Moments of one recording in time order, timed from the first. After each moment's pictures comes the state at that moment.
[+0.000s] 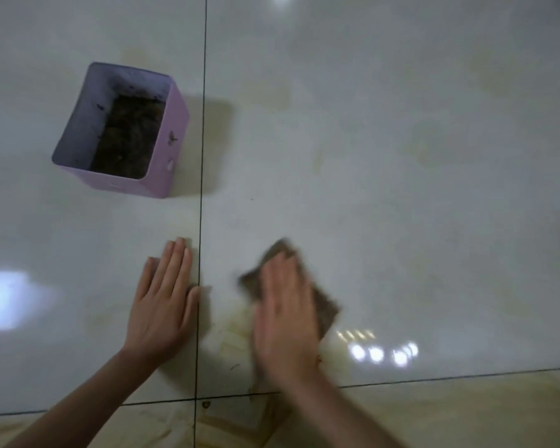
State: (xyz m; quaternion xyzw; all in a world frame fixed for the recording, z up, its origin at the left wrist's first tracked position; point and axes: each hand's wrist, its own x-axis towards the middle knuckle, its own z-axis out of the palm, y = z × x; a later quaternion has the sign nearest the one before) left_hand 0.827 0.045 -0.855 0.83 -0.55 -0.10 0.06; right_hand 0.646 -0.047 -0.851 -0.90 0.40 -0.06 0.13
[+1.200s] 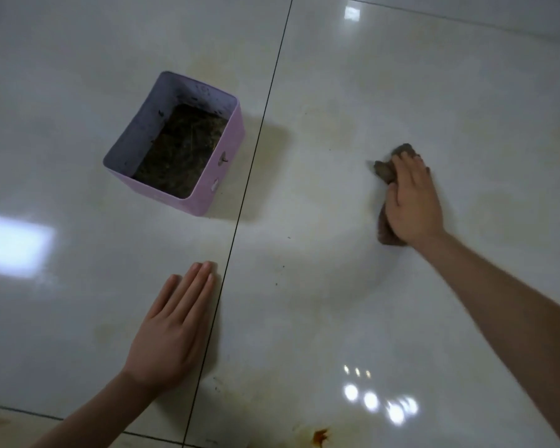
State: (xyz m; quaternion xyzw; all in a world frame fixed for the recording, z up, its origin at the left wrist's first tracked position) left_hand 0.832 0.047 -0.859 0.82 -0.56 -0.08 0.11; right_hand 0.703 -0.353 -0.844 -0.90 0.39 -0.09 0.17
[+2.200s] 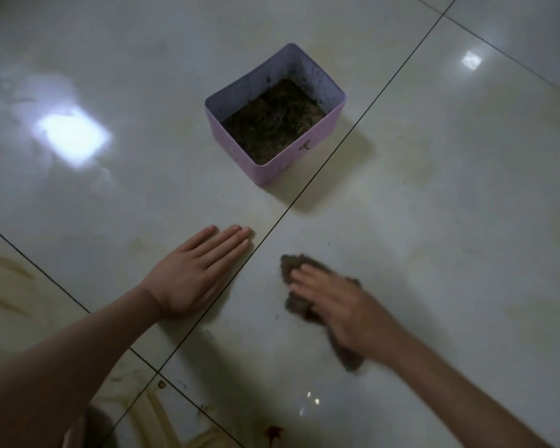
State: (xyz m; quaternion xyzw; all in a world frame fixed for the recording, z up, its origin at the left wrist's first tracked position) left_hand 0.833 0.044 -0.855 0.84 -0.53 -0.09 0.07; right_hand 0.695 -0.237 -0.836 -0.94 -0.22 0.08 0.25
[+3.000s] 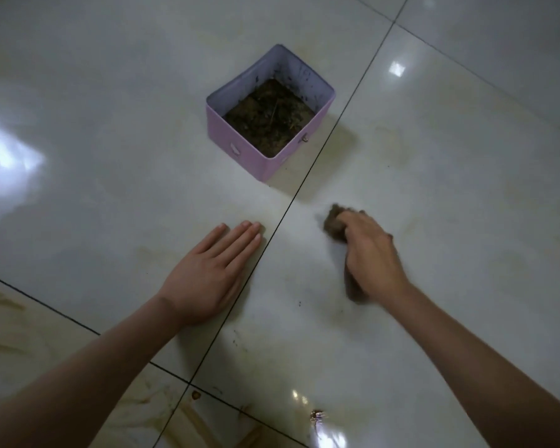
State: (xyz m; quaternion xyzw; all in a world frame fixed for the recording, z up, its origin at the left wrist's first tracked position) left_hand 0.834 0.046 -0.862 0.83 -0.55 -0.04 0.10; right_hand 0.737 -0.219 -0.827 -0.98 0.16 -0.01 0.14
